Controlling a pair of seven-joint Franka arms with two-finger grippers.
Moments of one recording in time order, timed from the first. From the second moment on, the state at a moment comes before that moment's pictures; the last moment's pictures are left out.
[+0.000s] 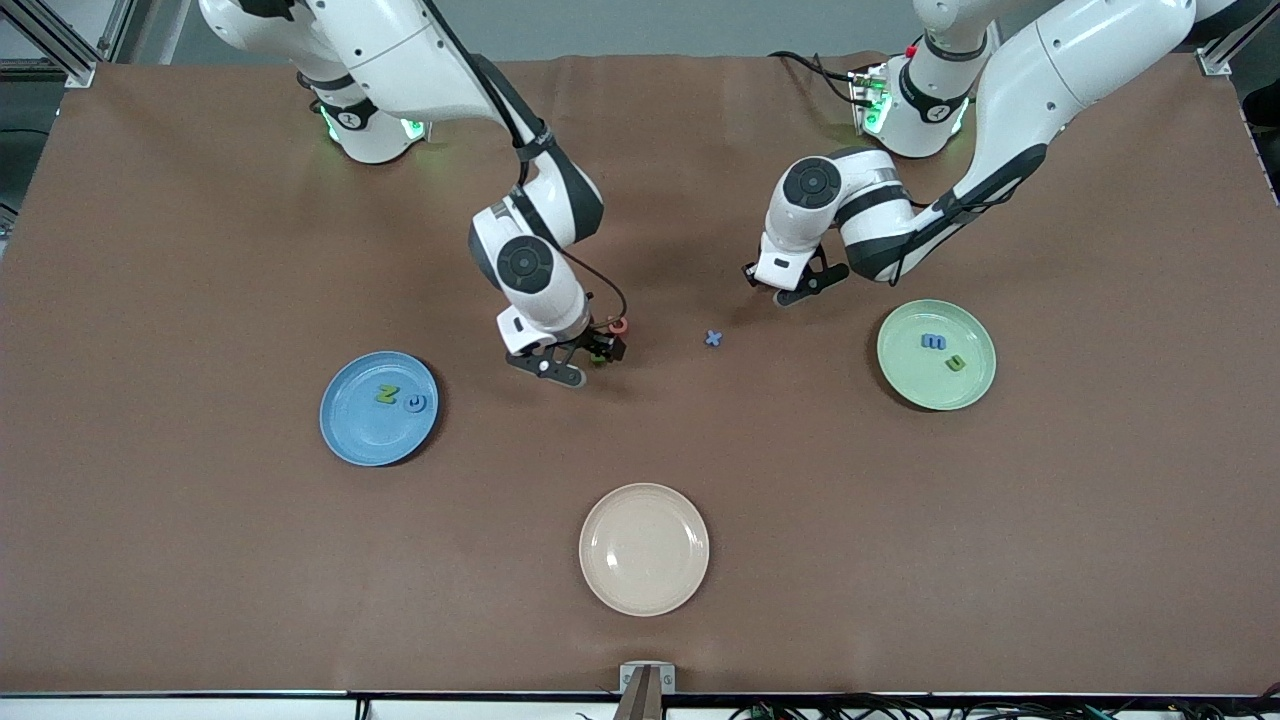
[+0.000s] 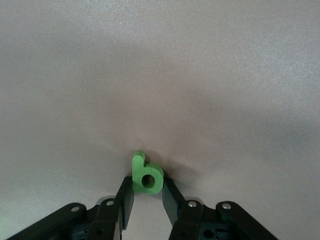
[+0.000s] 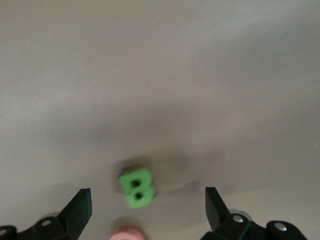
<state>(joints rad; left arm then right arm) 0.47 0.65 -1.07 -2.42 0.85 2.42 -1.72 0.77 0.61 -0.04 -1.87 0.24 2.50 0.87</state>
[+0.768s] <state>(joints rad) 0.47 0.64 -1.07 -2.41 0.85 2.42 -1.72 0.81 0.63 -0.08 -1.86 0.15 2.50 0.87</state>
